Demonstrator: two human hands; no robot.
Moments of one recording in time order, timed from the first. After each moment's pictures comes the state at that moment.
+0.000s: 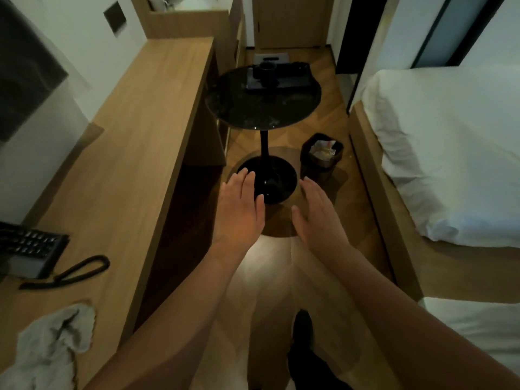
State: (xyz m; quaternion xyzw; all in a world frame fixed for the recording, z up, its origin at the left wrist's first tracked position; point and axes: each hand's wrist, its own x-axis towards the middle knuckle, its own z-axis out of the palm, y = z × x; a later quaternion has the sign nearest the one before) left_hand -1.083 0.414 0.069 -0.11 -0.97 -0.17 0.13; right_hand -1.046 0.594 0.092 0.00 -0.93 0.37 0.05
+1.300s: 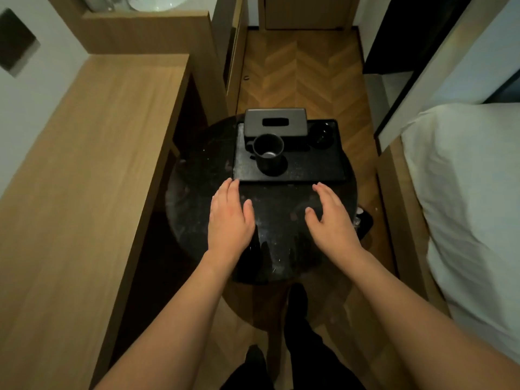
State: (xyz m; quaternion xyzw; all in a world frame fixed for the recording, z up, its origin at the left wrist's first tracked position) left_hand -1.741 0.492 0.018 0.03 -0.96 -0.28 0.03; right_hand -1.723 0.694 0.040 -0.08 -0.92 0.39 -0.07
